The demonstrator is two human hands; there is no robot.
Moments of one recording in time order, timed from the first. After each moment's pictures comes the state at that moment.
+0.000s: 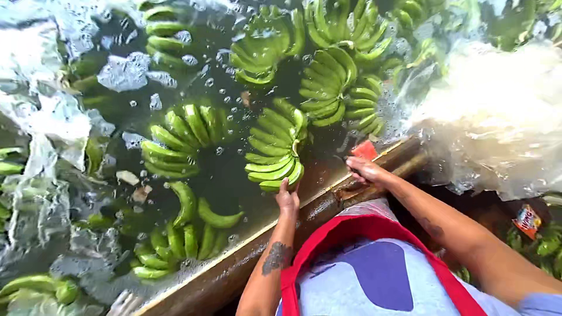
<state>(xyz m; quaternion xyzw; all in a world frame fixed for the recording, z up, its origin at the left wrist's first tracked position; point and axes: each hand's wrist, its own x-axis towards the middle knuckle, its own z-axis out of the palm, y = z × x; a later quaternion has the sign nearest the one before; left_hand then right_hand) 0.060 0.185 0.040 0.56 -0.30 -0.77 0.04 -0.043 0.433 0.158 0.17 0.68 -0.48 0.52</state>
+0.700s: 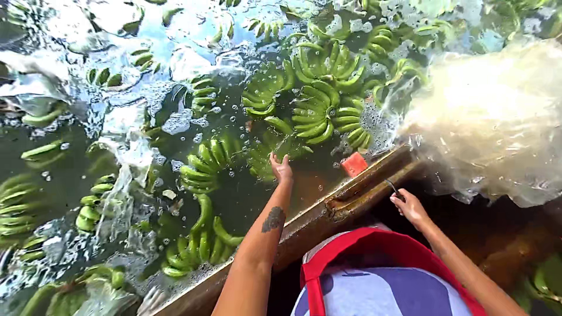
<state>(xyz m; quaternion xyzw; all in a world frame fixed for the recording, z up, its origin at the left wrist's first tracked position) -0.055 0.207 0.092 0.37 -0.70 -0.61 -0.01 0.090 0.600 0.158 0.25 0.83 -0.39 0.30</state>
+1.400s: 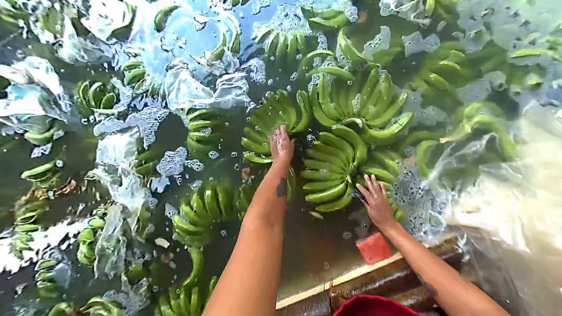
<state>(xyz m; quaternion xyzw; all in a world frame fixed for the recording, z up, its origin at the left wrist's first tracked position) -0.395 0.165 -0.013 0.18 -0.95 -0.16 -0.19 -0.207 0.508 -0.041 -0.15 0.94 -0.29 0.09</state>
